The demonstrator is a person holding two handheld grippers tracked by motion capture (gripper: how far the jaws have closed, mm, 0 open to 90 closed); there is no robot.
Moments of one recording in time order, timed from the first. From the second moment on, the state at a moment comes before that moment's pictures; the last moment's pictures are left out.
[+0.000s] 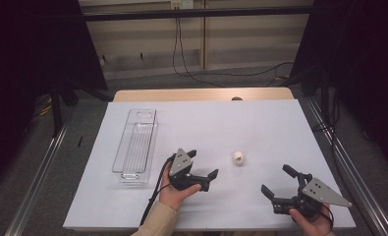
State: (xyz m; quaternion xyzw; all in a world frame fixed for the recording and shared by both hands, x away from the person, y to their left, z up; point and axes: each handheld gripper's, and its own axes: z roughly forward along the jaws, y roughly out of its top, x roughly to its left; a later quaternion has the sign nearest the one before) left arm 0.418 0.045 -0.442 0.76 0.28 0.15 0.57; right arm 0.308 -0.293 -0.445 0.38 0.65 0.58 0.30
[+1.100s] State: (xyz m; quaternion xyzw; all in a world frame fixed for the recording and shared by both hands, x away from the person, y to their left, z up) left arm 0.428 0.020 -0.440 0.78 0.28 0.13 0.55; right arm 0.308 -0.293 -0.445 0.38 0.65 0.58 0.30
